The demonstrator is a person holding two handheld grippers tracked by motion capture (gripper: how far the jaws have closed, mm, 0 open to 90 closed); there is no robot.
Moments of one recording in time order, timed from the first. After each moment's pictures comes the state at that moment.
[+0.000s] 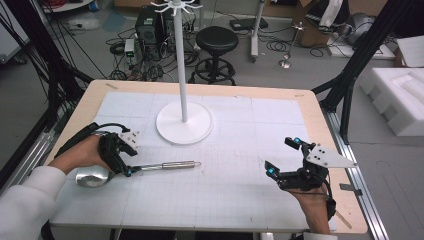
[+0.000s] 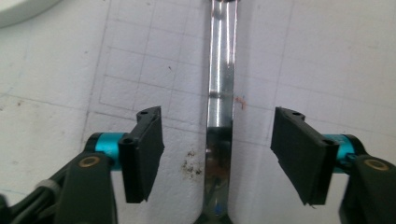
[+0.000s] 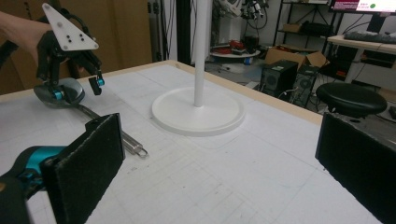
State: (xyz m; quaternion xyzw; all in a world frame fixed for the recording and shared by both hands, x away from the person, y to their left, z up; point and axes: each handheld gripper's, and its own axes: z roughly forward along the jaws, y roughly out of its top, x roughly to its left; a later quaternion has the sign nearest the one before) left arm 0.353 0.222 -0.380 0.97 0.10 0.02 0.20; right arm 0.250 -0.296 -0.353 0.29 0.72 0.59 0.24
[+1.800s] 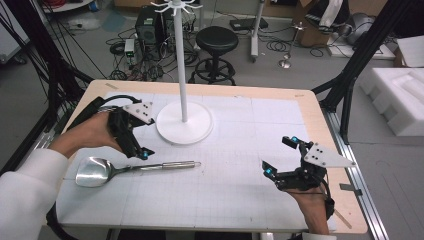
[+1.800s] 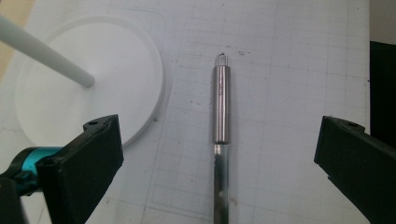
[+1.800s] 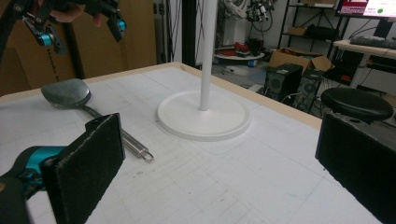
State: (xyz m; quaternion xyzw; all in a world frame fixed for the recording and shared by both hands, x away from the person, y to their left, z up) left arm 0.354 0.159 -0.287 0.96 0.06 0.05 0.28; right arm 0.249 -0.290 -0.347 0.27 0.72 0.59 0.24
